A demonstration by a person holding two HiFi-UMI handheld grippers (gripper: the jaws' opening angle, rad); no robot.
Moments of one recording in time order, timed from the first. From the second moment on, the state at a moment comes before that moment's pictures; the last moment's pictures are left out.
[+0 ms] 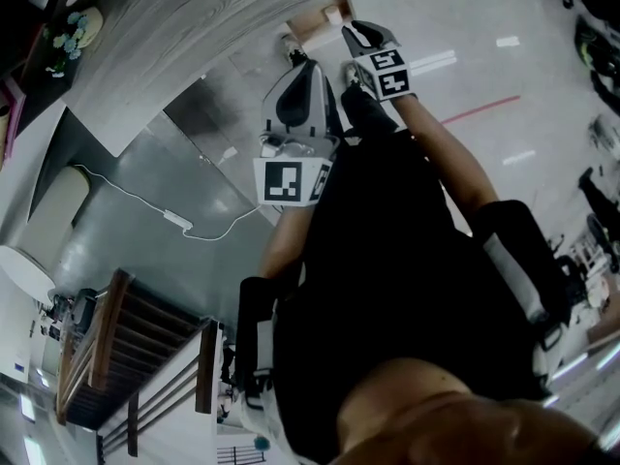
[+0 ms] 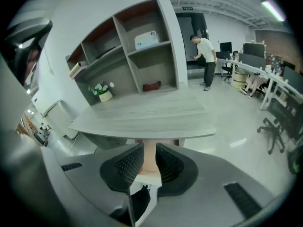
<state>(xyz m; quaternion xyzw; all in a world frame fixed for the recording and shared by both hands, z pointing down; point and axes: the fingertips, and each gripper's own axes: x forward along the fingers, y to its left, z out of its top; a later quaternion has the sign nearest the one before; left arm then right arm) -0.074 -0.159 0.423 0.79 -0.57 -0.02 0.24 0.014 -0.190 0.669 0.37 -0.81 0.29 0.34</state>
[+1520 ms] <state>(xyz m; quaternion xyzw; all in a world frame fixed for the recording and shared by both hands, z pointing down) -0.086 -0.182 0.498 0.77 -0.56 -0.01 0.31 0.025 -0.180 0.930 0.33 -0.68 0.38 0.53</state>
